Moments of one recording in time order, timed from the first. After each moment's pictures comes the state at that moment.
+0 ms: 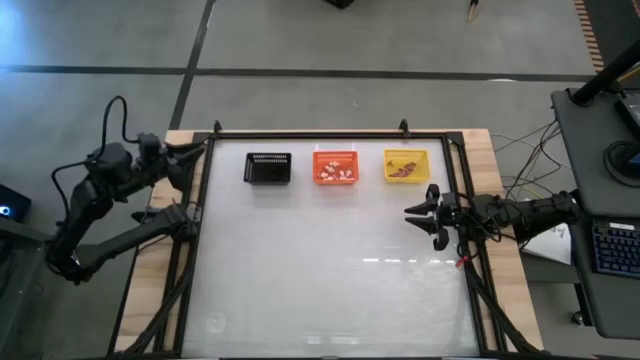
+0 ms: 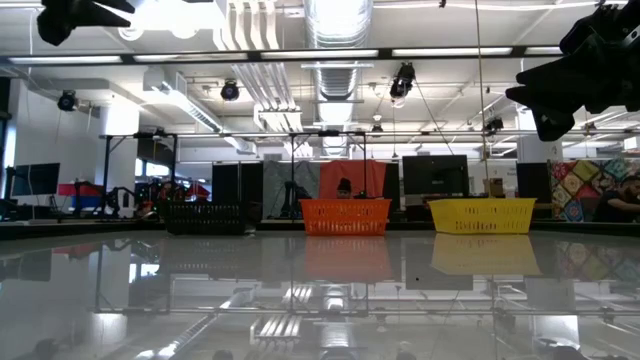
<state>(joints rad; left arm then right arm) 0.66 0.32 0.90 -0.73 -0.02 -0.30 0.14 0.06 0.03 -0.02 0.16 0.25</state>
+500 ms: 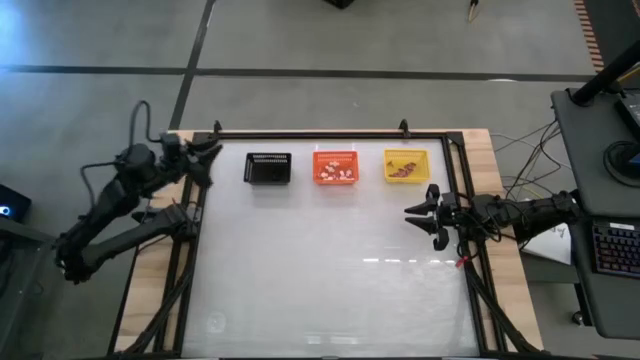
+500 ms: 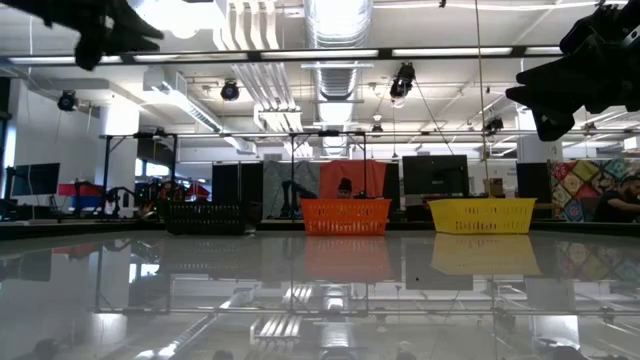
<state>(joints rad) 0.66 0.33 0.70 -0.44 -0.02 -0.27 0.14 0.06 0.03 -0.02 0.16 0.25</state>
